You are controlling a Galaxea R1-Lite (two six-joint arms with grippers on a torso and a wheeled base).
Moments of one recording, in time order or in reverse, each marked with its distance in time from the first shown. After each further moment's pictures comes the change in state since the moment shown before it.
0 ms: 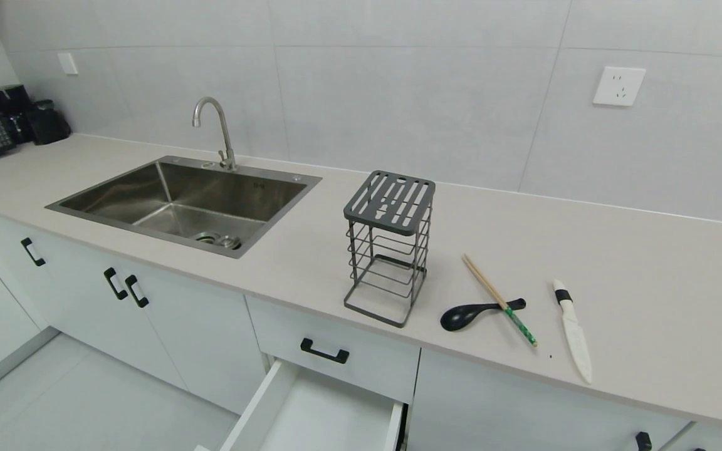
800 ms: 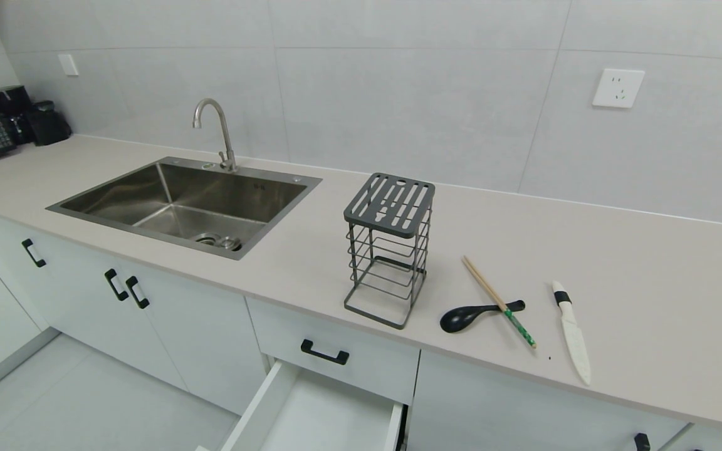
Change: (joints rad) left arm 0.000 0.000 0.000 0.000 0.000 0.000; right arm 0.002 0.000 0.000 0.000 -0.009 0.001
